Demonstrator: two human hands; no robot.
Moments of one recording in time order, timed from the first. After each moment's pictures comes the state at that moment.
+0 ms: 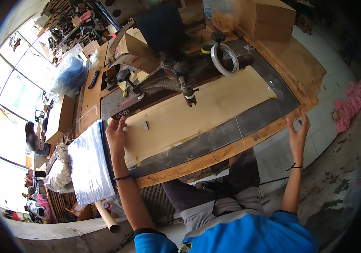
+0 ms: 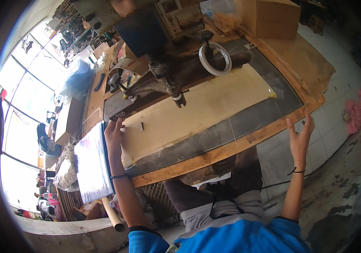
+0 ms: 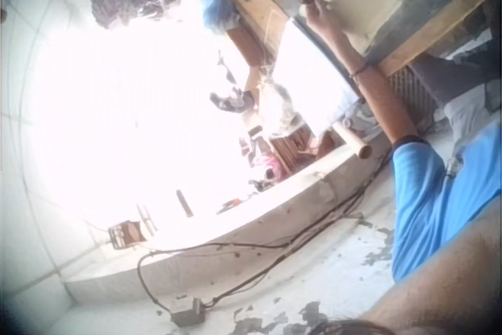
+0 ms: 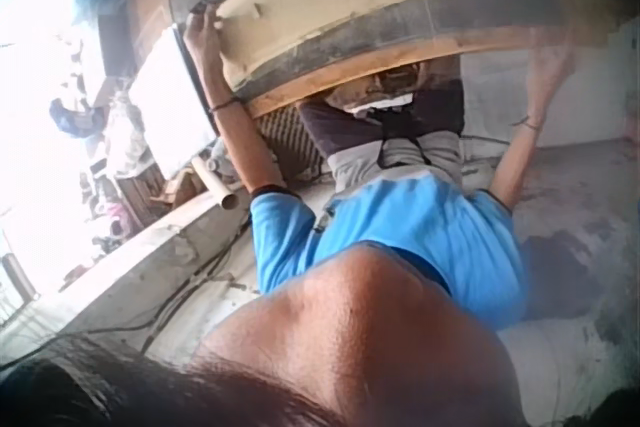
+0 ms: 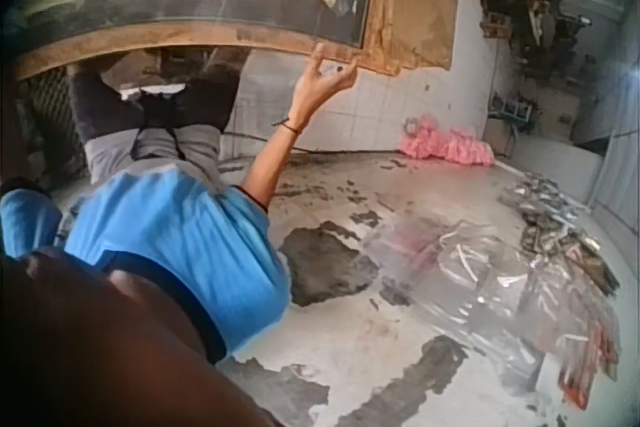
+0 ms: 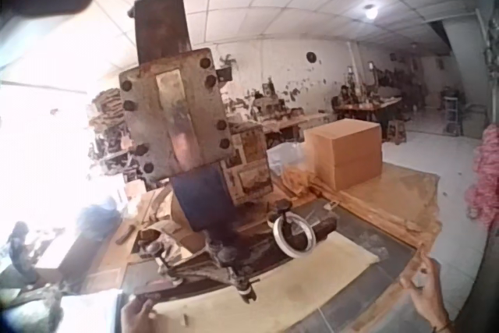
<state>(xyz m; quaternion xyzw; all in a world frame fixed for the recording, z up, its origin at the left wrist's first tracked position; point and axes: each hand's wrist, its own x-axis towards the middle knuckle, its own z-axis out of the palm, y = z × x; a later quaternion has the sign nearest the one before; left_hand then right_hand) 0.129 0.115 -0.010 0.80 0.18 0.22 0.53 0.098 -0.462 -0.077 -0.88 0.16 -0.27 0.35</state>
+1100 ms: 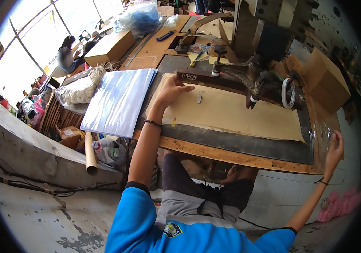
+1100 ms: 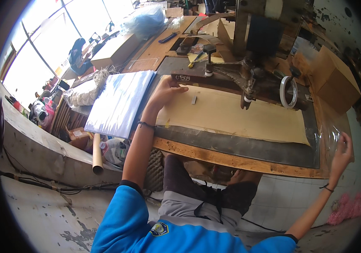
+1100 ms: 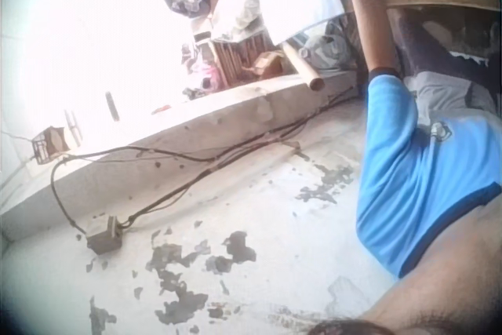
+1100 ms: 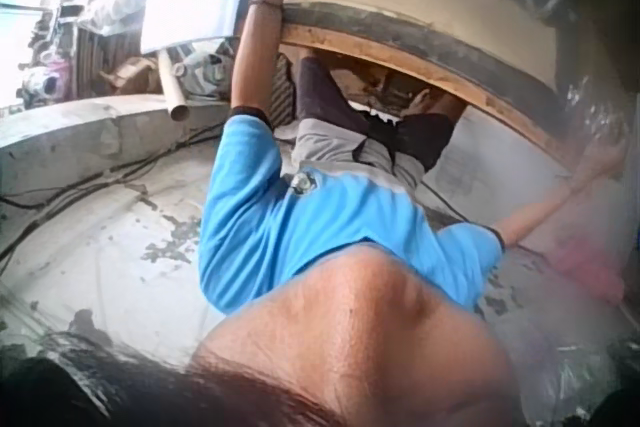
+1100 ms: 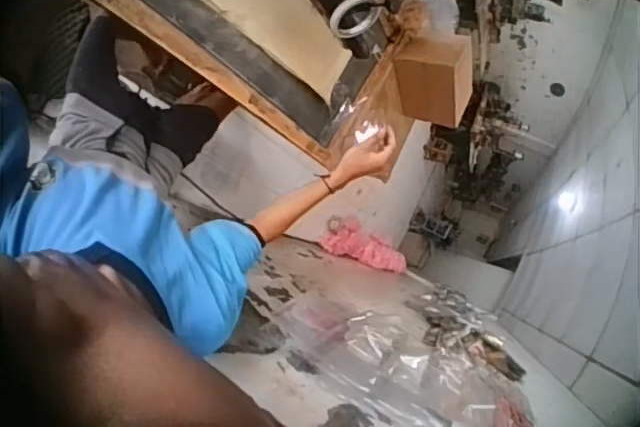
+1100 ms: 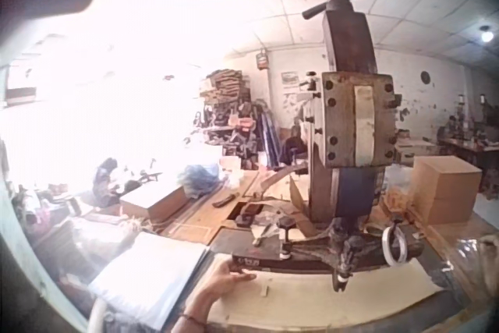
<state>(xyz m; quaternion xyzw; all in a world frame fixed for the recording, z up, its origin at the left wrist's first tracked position) 0.123 0.113 0.006 0.79 0.11 0.12 0.59 0.222 -0.530 0.050 -0.89 -0.09 -0.36 0.27</state>
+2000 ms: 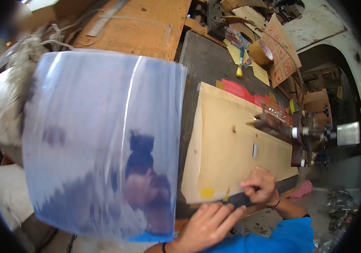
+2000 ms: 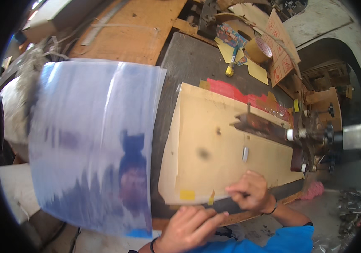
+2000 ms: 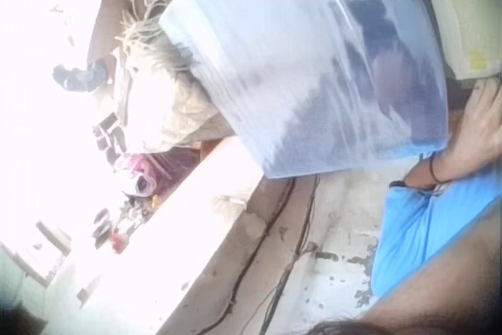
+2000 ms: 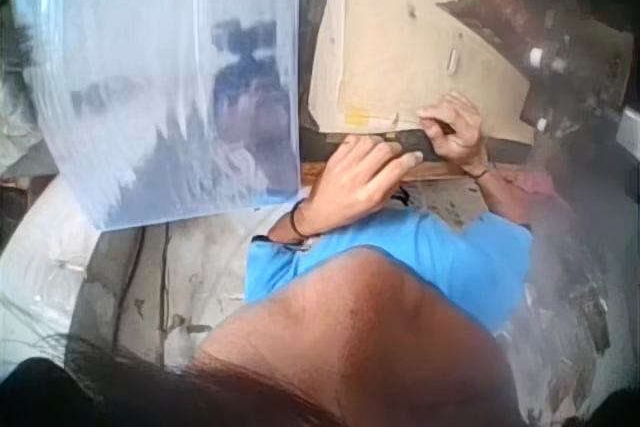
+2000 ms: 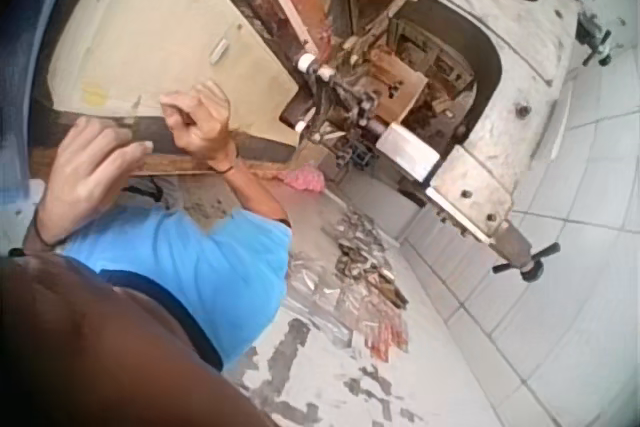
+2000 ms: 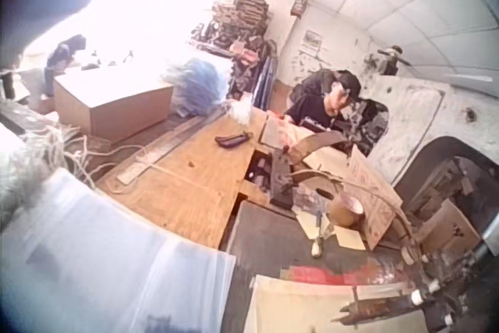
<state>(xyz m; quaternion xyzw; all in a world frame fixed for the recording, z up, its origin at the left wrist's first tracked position) -0.026 0.112 -0.029 0.82 -0.08 0.19 0.53 0.144 -0.077 -0.004 -0.79 -0.53 0.09 0.29</state>
